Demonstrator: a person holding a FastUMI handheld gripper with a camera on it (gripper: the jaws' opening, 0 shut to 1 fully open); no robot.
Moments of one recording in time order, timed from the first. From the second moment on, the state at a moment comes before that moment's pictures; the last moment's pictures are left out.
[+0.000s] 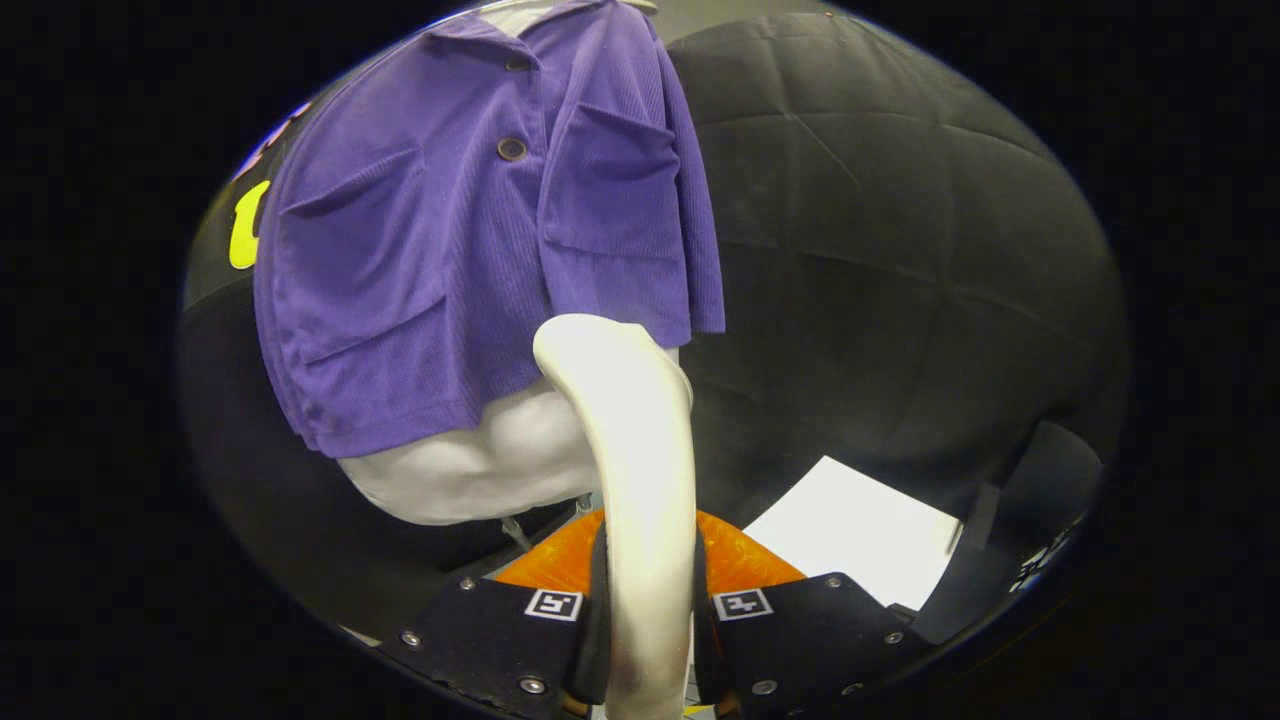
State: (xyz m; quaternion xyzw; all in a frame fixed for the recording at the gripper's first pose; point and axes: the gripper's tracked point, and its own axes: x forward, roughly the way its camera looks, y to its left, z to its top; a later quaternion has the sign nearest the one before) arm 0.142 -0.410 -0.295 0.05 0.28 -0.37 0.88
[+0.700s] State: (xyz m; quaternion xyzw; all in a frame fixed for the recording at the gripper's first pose) arm 0.062 -0.207 -0.093 -0.06 0.12 -0.33 0.93
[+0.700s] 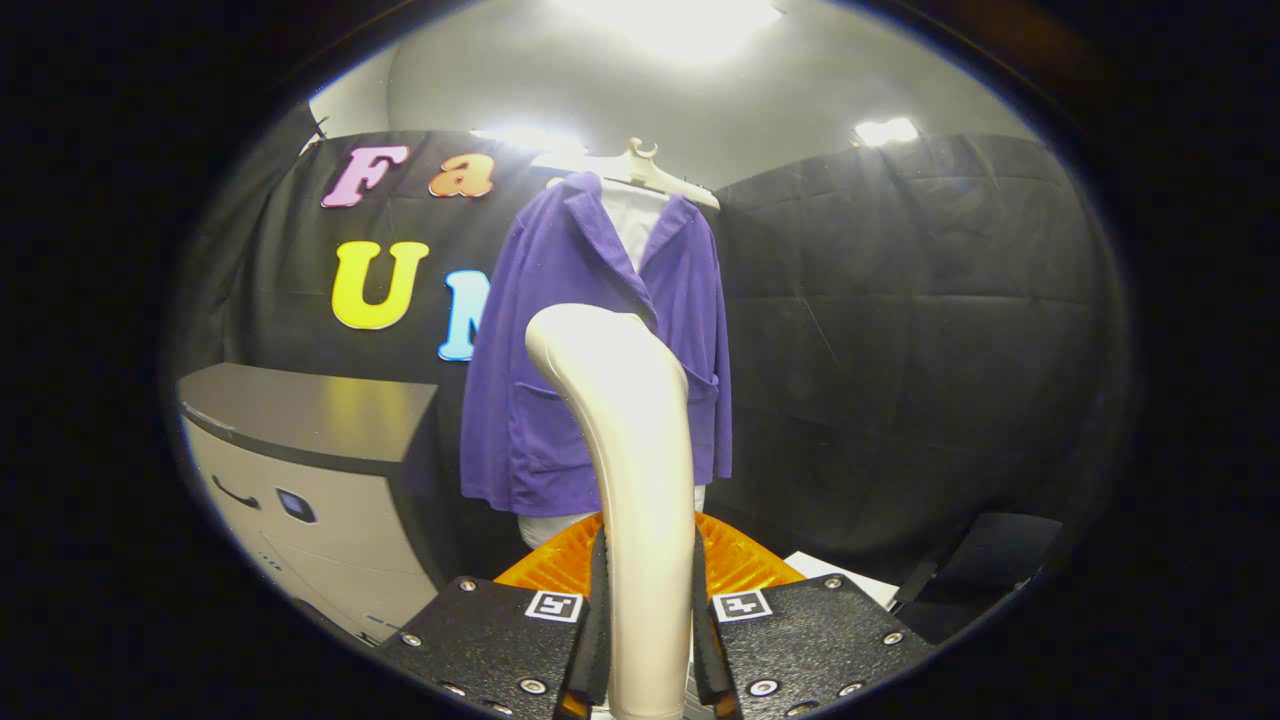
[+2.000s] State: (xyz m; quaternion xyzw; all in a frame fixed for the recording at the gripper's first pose) arm -0.066 -0.036 -0.005 -0.09 0.03 -0.24 0.97
